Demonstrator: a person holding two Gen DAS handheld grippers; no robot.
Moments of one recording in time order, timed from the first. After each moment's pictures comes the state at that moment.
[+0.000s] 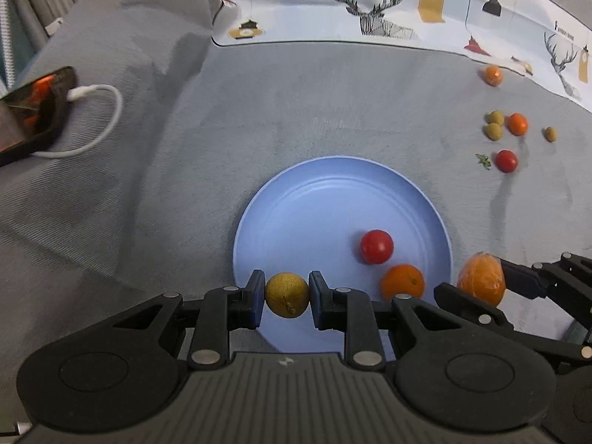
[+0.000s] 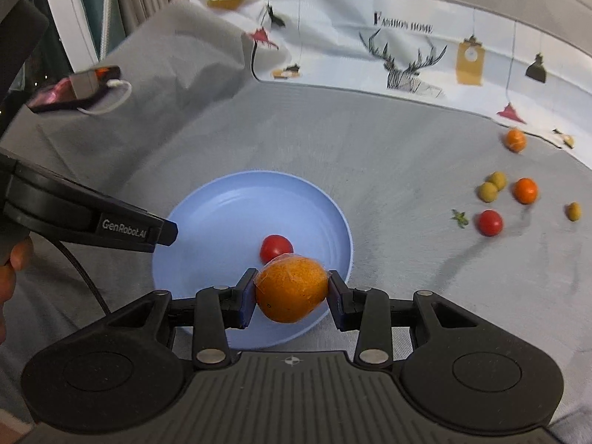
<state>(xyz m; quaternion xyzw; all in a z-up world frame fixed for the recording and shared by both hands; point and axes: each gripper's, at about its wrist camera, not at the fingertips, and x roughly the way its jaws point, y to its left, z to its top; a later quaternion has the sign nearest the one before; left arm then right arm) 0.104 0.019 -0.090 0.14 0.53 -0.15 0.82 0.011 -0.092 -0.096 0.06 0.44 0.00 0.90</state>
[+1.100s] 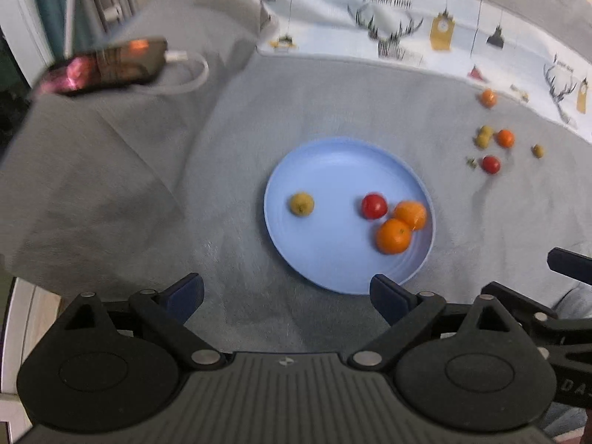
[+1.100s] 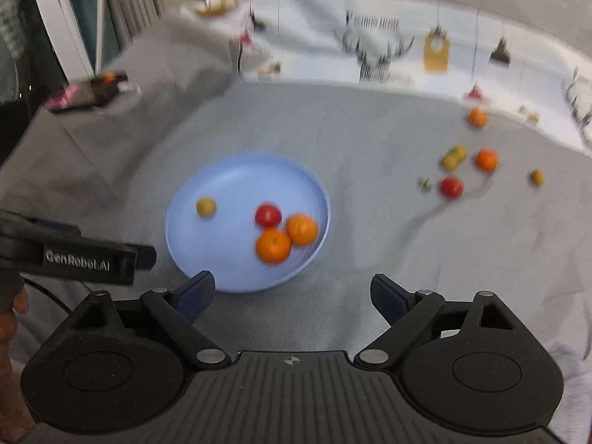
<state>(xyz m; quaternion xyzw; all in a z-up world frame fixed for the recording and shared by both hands) 0.009 0.062 -0.041 0.09 0.49 -0.11 0.86 -0.078 -0.093 -0.044 0.07 0.42 -0.03 0.91</state>
